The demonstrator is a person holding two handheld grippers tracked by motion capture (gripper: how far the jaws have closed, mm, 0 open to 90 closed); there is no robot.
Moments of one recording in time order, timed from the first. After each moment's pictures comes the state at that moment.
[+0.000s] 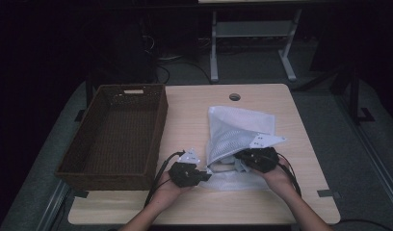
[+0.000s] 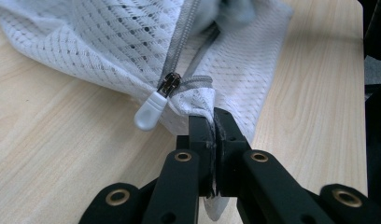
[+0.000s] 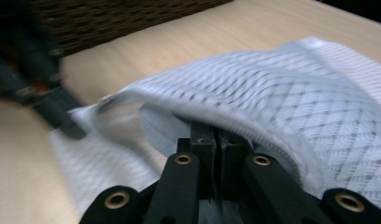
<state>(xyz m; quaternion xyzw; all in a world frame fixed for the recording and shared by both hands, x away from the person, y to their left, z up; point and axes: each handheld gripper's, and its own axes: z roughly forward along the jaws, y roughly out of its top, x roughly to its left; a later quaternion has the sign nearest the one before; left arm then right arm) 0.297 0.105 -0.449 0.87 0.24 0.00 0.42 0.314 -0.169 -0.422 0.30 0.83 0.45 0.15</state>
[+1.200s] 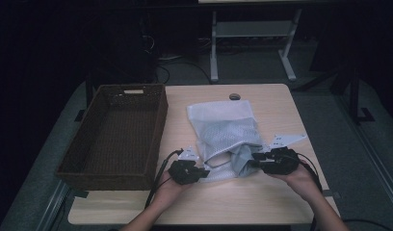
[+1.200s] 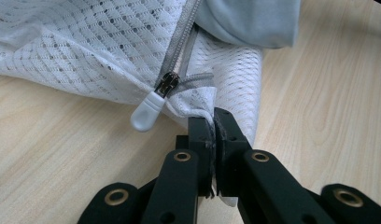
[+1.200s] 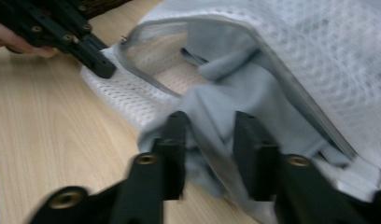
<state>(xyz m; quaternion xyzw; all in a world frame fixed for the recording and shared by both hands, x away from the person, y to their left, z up) 0.304 0.106 -0.454 0.86 0.29 0.01 0.41 0.306 -0.221 -0.417 0.32 0.85 0.42 0.08</state>
